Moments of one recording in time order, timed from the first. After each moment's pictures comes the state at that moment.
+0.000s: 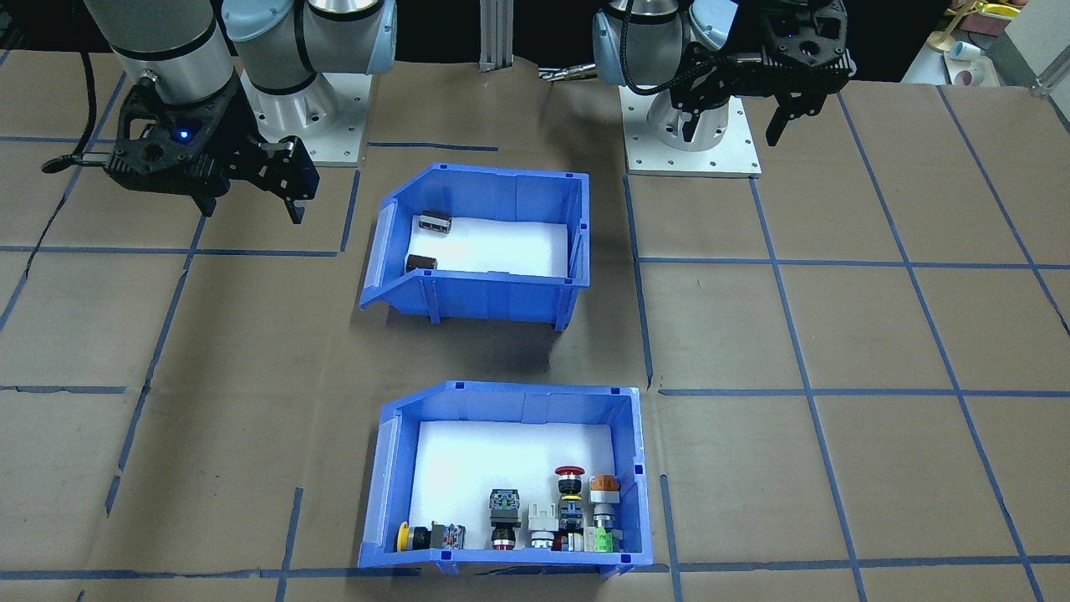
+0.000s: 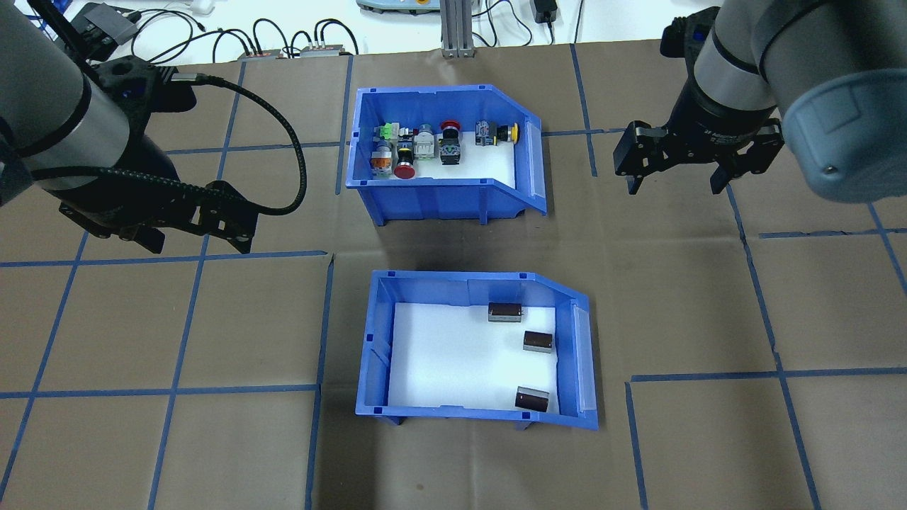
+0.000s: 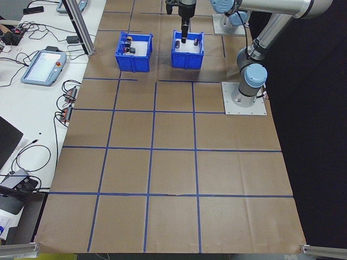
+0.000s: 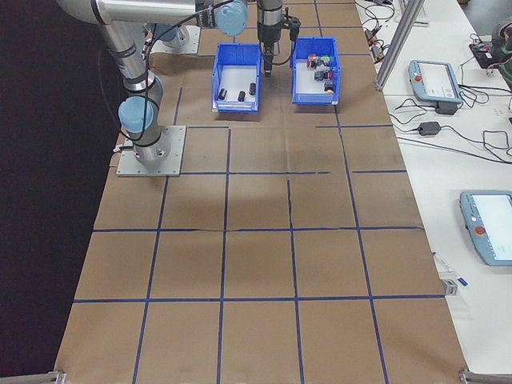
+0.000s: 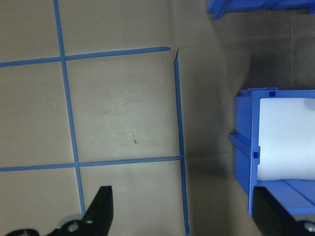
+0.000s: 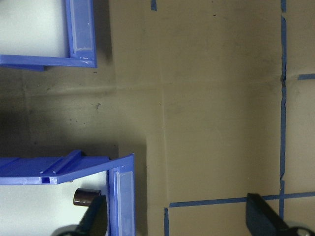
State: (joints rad) left arm -1.54 -1.32 -1.75 -1.61 1.58 0.03; right arm 1.58 -1.62 1.69 -1.67 -1.60 0.05
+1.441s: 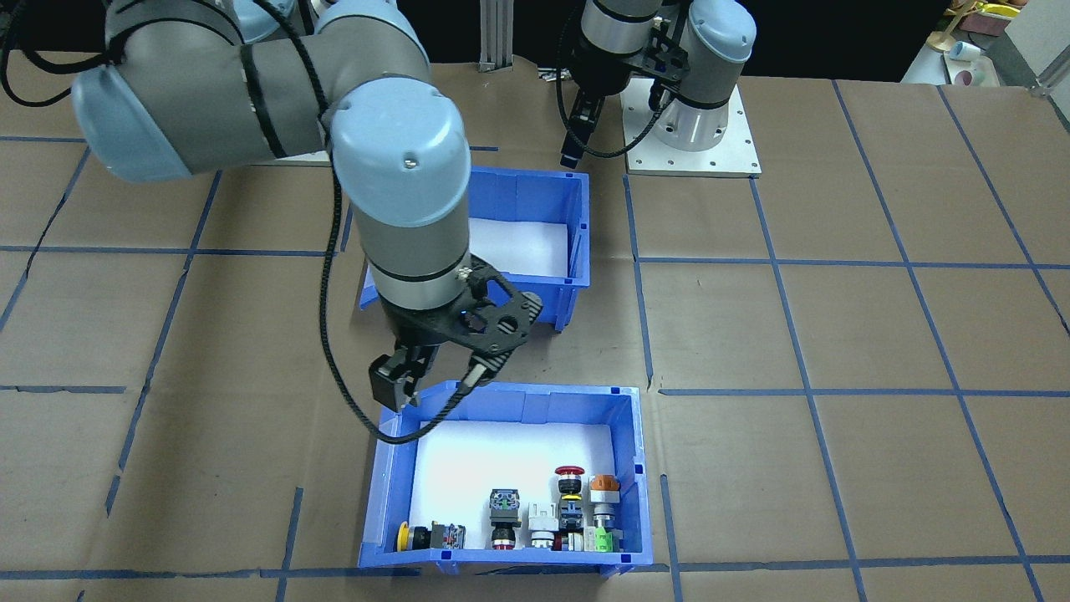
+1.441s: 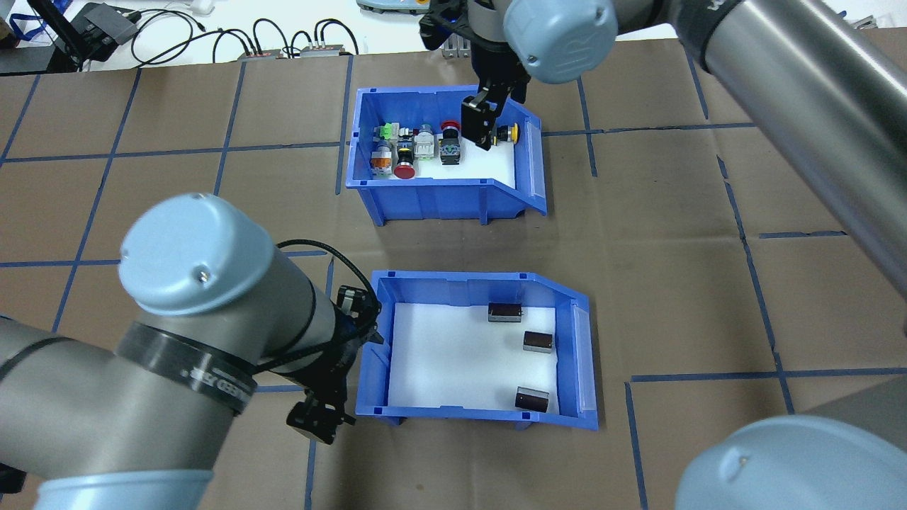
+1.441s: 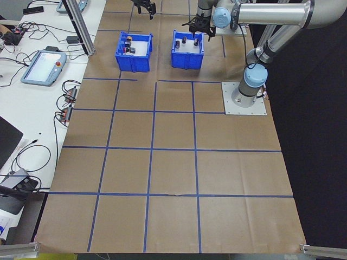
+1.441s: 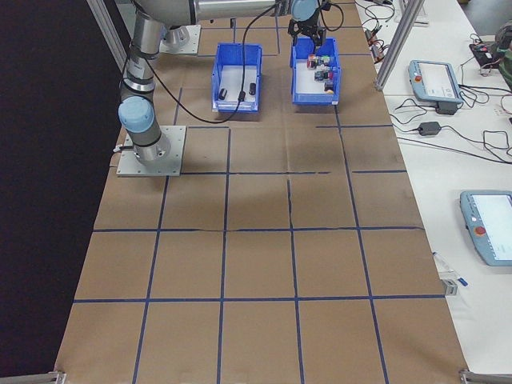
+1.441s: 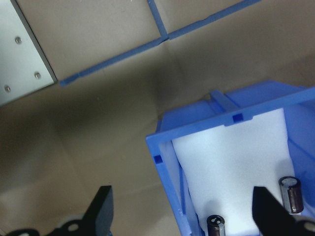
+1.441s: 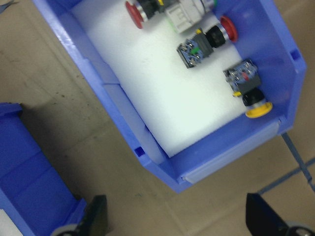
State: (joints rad) left arm -1.91 -1.27 -2.12 -1.33 1.46 -1.65; right arm 1.89 -1.10 1.19 -1.69 -1.60 -0.76
